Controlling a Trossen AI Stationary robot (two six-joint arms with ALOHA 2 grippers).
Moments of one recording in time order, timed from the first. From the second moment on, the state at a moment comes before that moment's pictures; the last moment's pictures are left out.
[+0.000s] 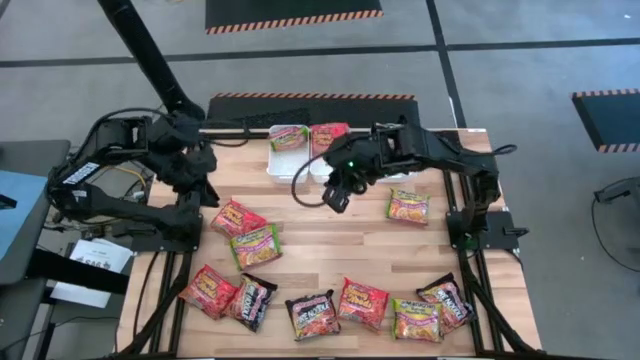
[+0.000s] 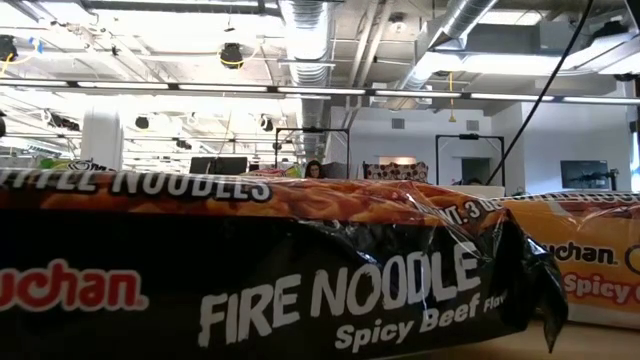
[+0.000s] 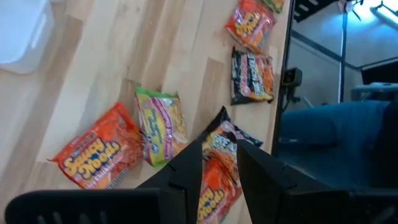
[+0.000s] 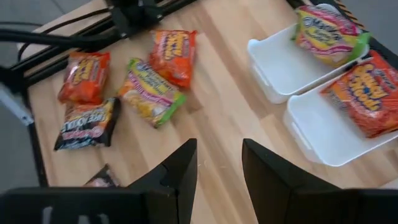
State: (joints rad) left arm 0.24 1.07 1.64 -1.50 0.36 -0.23; right arm 0.02 1.88 2.34 -1.33 0.18 0.47
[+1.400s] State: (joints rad) left arm -0.46 1.12 0.94 -0.77 0.00 -1.42; right arm 0.27 1.88 2.34 -1.42 0.02 0.50
